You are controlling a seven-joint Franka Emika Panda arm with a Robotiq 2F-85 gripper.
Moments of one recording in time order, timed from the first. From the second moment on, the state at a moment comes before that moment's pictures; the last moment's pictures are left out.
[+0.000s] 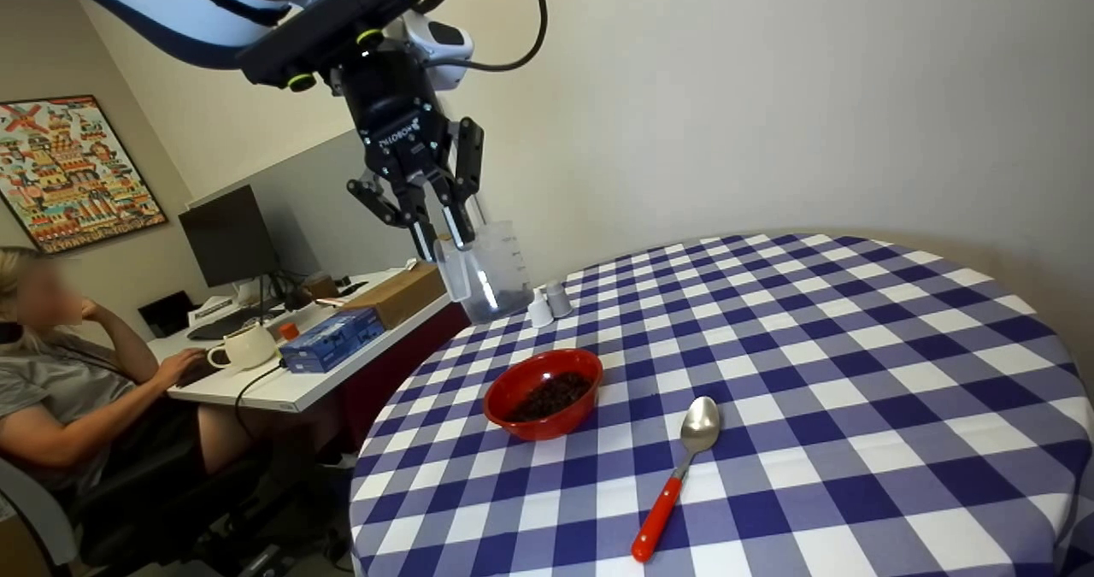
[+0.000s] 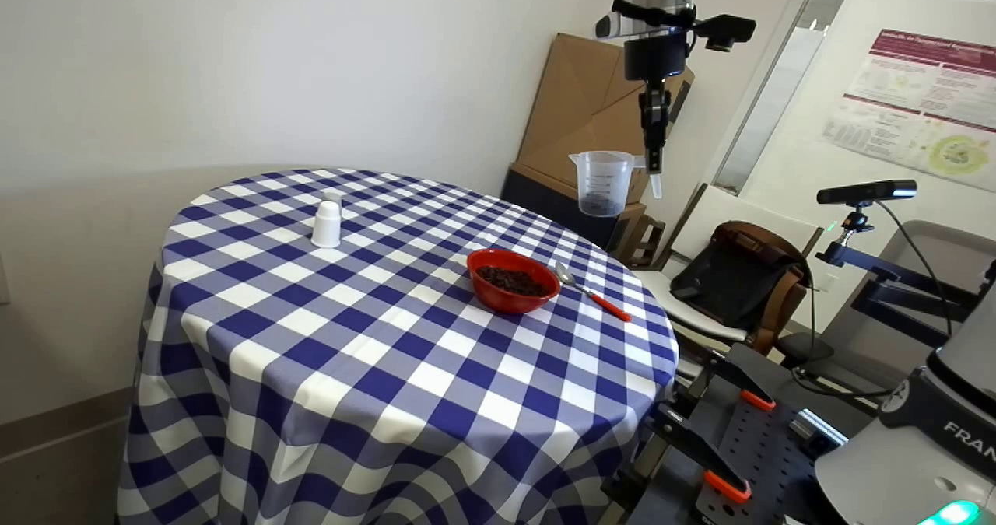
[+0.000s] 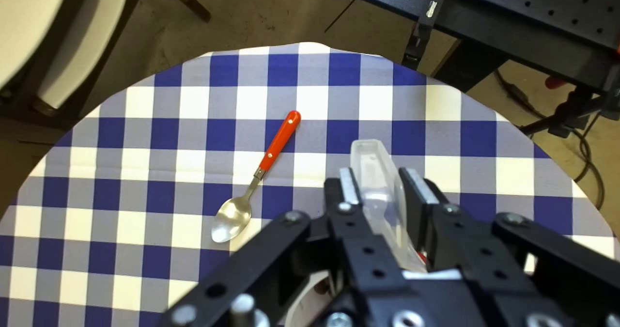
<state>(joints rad) -0.03 -0.15 -0.03 -2.36 -0.37 1.91 -0.30</state>
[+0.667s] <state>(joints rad) -0.02 -0.11 -0.03 -2.39 -0.37 1.92 -0.30</state>
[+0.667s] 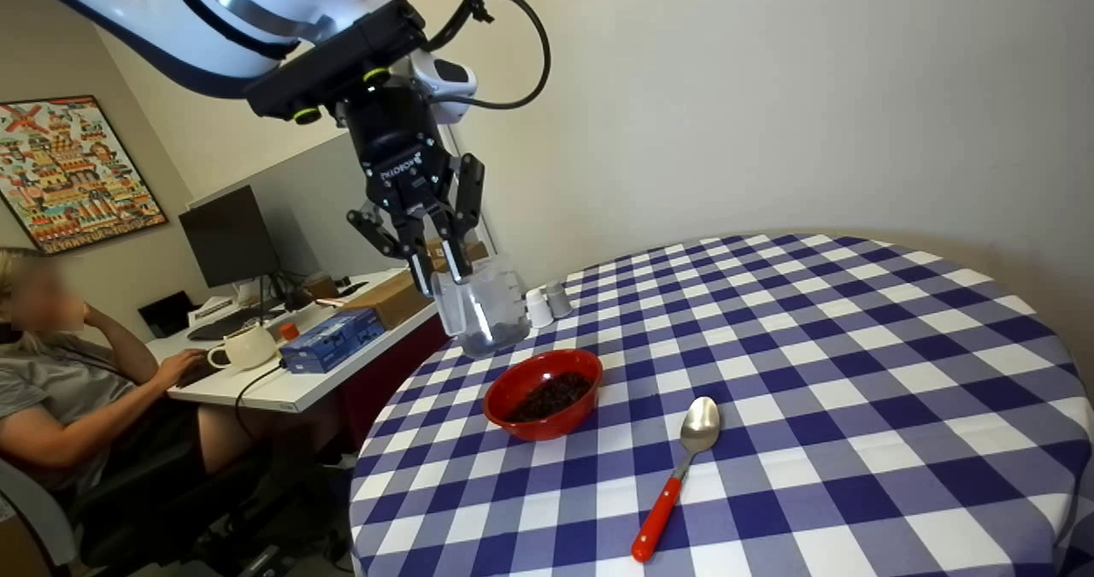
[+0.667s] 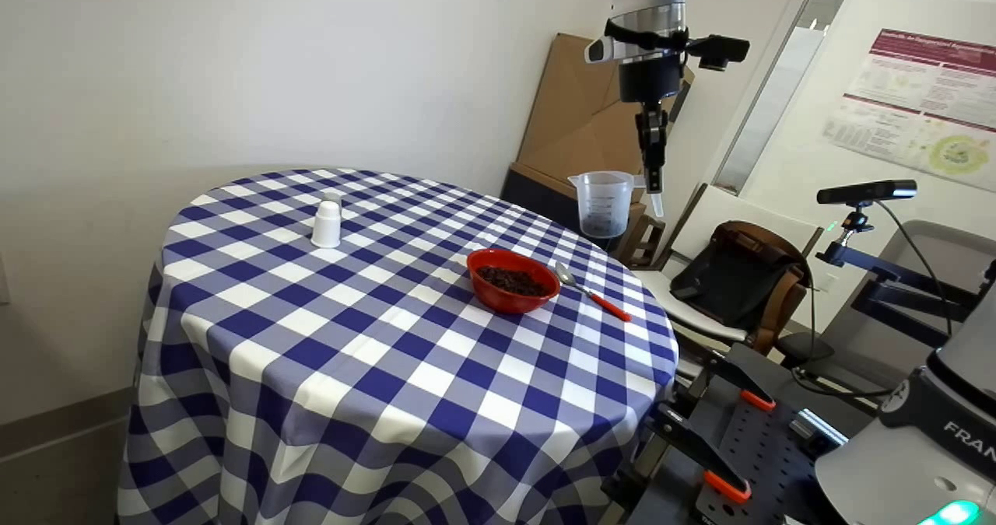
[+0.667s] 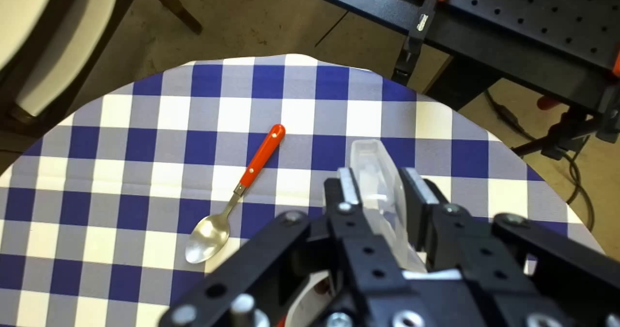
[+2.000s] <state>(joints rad) 0.10 0.30 0.06 -2.16 -0.96 1.93 -0.32</state>
